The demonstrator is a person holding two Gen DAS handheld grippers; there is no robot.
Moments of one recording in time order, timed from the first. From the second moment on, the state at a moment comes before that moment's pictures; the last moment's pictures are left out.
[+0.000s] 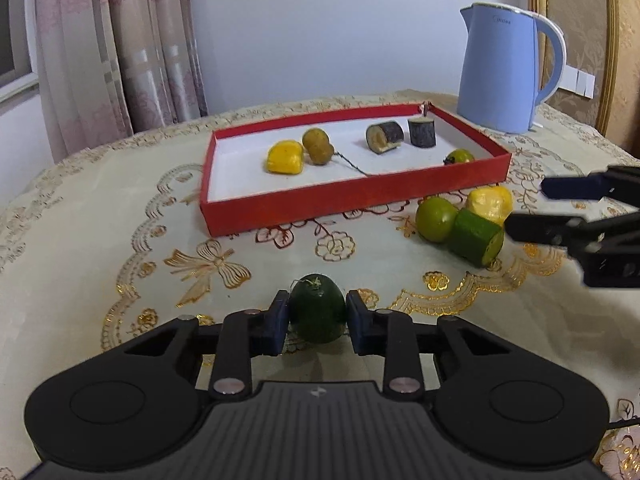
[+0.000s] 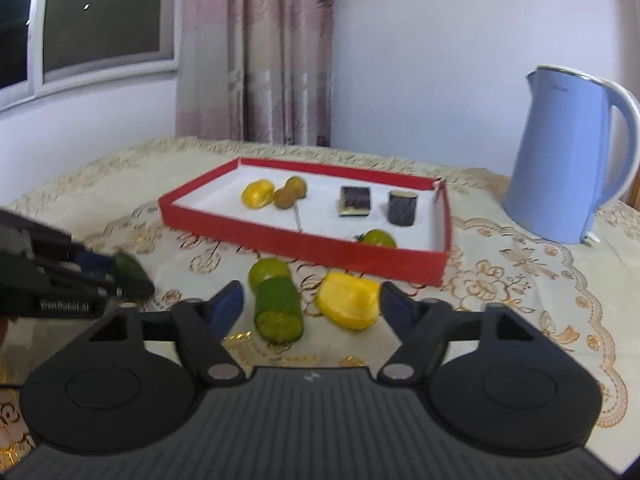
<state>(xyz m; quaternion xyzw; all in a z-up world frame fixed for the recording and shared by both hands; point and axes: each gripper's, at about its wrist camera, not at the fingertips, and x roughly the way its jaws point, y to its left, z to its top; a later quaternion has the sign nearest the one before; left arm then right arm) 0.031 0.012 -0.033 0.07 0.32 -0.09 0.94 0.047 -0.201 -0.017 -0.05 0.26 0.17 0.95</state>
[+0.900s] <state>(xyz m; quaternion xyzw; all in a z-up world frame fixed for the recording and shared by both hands) 0.020 0.019 -0.018 0.06 0.29 -0.07 0.95 0.078 -0.167 -0.037 -0.12 0.32 0.19 0.92</state>
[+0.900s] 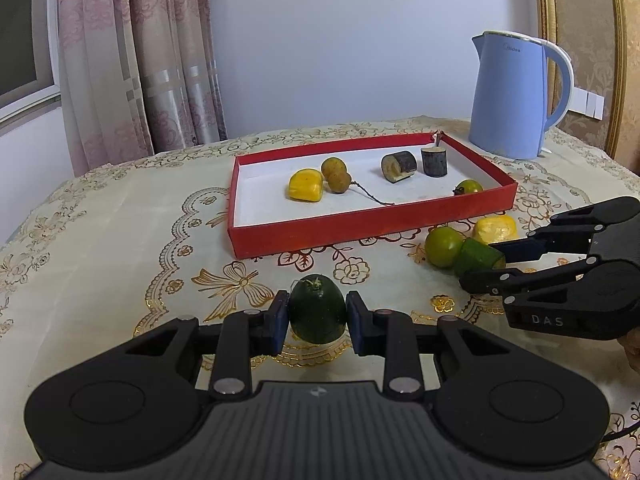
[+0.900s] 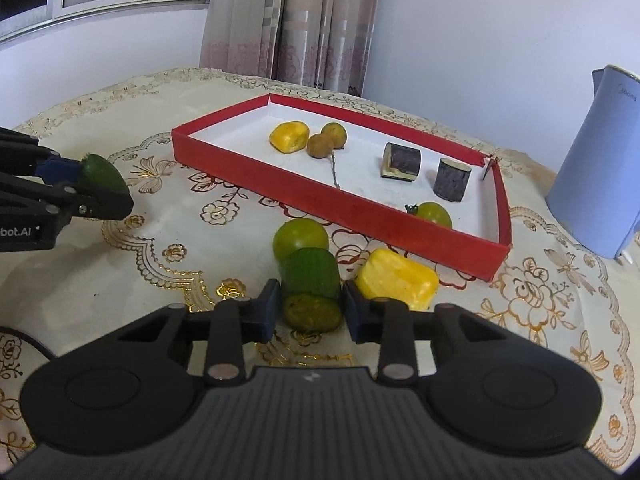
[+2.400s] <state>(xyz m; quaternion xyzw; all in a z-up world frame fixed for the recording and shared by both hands) 0.055 -0.012 -0.016 0.10 0.29 0.01 0.95 0.021 -0.216 -0.003 -0.06 0.26 0.16 0.95</state>
